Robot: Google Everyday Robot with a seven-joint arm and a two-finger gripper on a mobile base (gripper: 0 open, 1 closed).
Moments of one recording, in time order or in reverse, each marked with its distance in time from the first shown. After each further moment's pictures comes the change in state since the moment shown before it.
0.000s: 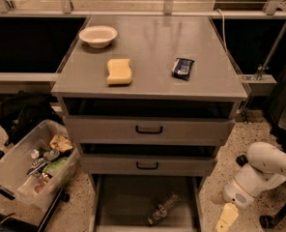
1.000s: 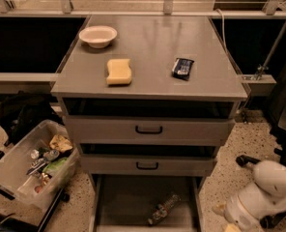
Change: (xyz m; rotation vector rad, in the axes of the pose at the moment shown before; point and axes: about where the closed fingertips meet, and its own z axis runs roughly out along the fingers) arm 0.016 0.026 0.021 0.089 -0.044 -0.063
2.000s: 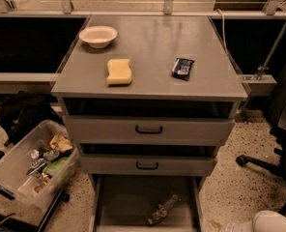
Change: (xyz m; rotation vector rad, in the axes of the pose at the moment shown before) arm 0.014 0.000 0.069 0.308 -0.195 0.132
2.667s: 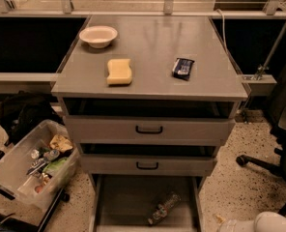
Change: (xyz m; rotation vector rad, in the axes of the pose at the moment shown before) arm -0.005 -0.025 0.000 0.091 -0.050 -0.039
